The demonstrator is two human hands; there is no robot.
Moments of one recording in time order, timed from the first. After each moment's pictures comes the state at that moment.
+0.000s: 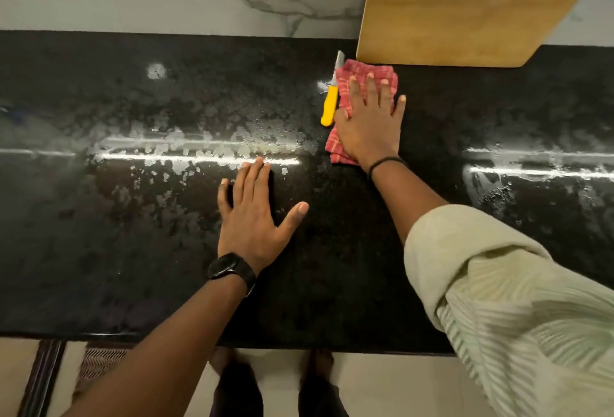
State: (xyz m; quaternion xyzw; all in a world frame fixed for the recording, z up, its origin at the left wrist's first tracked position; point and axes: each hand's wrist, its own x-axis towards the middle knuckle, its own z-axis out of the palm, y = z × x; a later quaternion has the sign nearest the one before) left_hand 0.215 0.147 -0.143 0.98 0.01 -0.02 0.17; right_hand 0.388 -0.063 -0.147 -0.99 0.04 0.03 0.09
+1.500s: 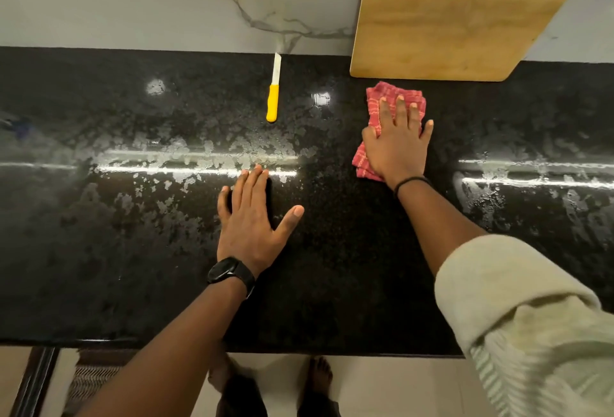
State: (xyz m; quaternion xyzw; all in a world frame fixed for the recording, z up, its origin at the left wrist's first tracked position) left_hand 0.217 0.149 -0.143 0.98 0.01 0.00 0.20; right_hand 0.368 -0.116 -0.146 -0.99 0.10 0.03 0.09
